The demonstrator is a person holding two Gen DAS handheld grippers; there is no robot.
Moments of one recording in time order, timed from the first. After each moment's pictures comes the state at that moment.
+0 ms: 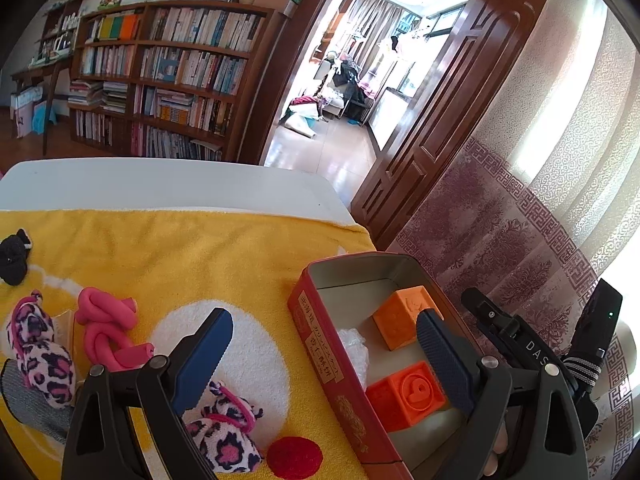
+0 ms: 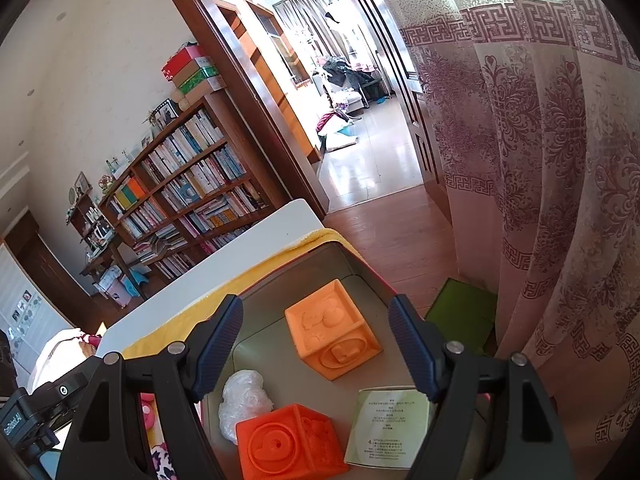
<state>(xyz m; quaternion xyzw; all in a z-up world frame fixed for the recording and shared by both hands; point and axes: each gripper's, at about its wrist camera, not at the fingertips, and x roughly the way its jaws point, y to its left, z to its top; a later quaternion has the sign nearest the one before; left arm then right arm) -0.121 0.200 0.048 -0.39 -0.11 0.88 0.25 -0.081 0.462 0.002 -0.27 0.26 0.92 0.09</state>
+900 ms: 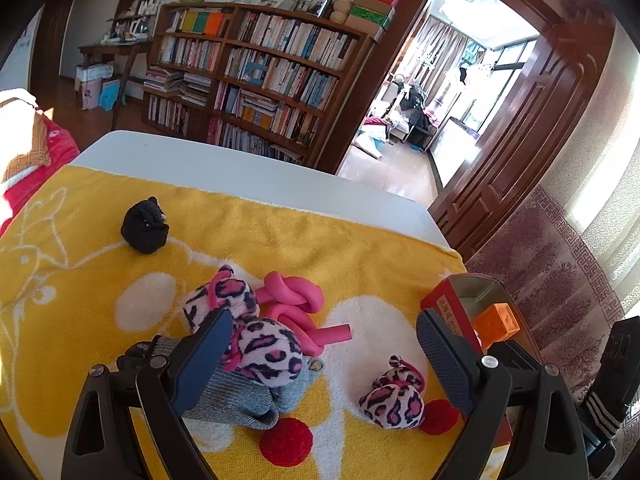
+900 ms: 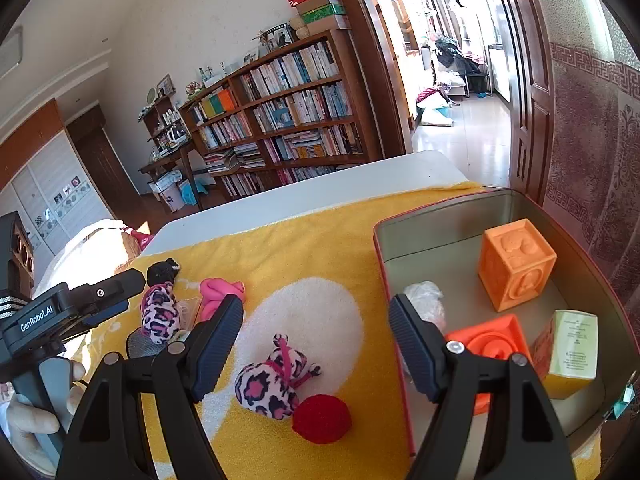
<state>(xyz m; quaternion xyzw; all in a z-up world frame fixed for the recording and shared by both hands) -0.105 0.043 0.033 -0.39 -0.16 0.90 0.14 -0.080 0.309 0.001 -0.34 0.13 0.93 -0.07</state>
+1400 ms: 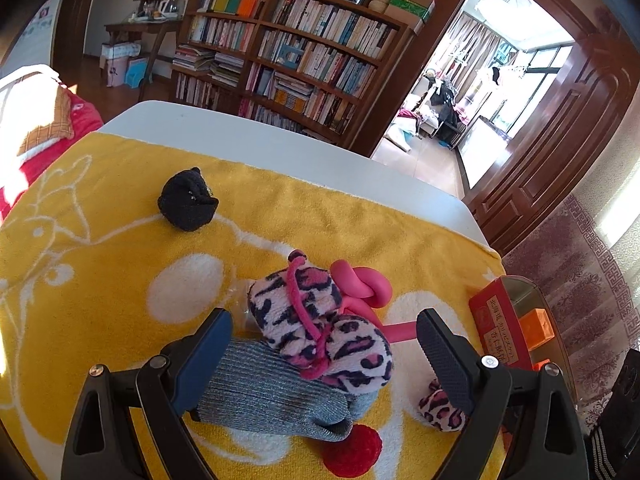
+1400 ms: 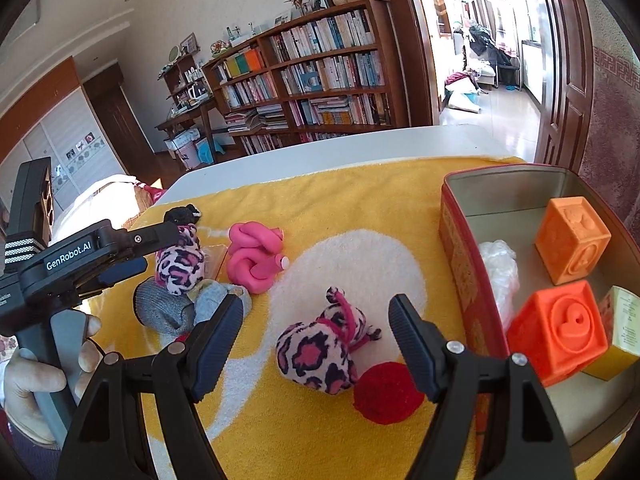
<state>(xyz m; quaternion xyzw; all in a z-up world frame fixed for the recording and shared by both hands) -0.122 0.015 -0.002 -0.42 -0.16 0.89 0.10 -0.083 0.259 -0.026 -0.38 0.09 0.91 -0.11</state>
